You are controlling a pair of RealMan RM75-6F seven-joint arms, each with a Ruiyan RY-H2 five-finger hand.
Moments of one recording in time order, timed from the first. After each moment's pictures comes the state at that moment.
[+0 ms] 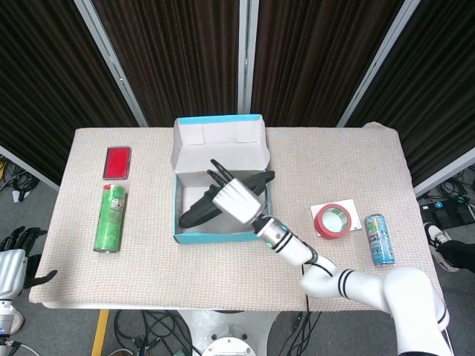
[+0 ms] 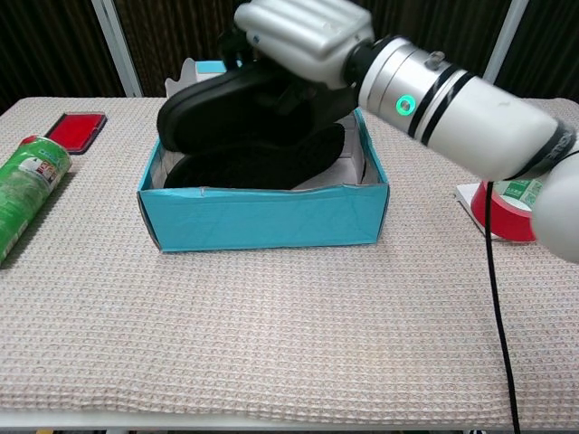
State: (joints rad) left arm -0.04 -1.20 -0.04 -1.49 1.40 1.43 -0.06; right arm 1.01 -1.75 0.21 -1.15 -1.53 1.11 -0.27
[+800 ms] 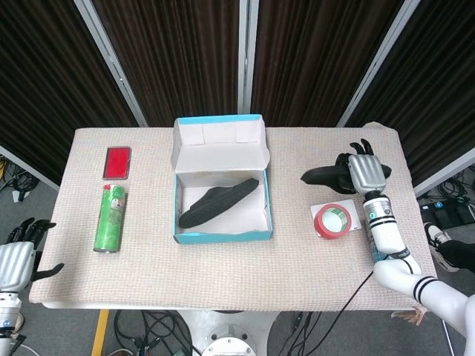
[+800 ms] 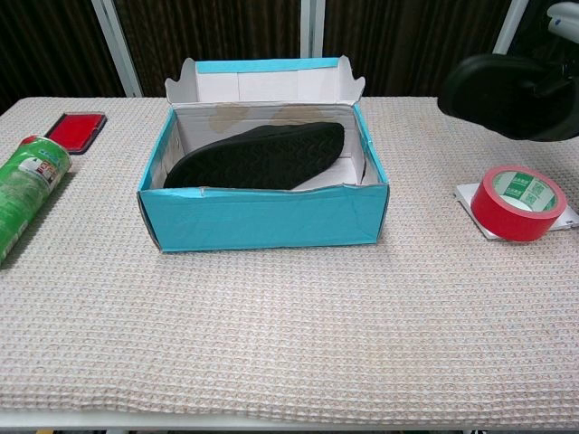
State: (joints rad) left arm -0.08 -1.18 -0.05 -1.52 1.43 1.42 -0.03; right arm 0.73 -1.50 0.24 -1.01 -1.12 0.88 0.04
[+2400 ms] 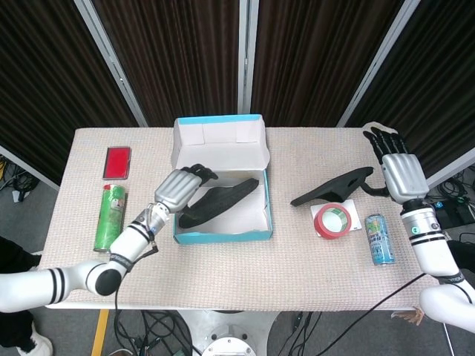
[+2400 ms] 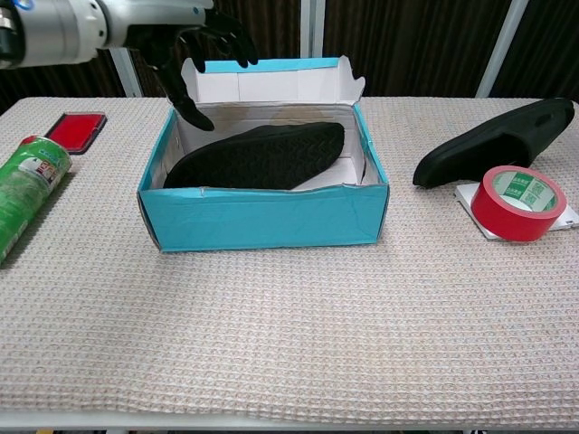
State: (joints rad) left arm -0.97 -1.37 -0.29 -1.69 0.79 0.81 0.45; right arm 0.58 -1.05 0.28 -1.58 -1.16 1.03 0.01
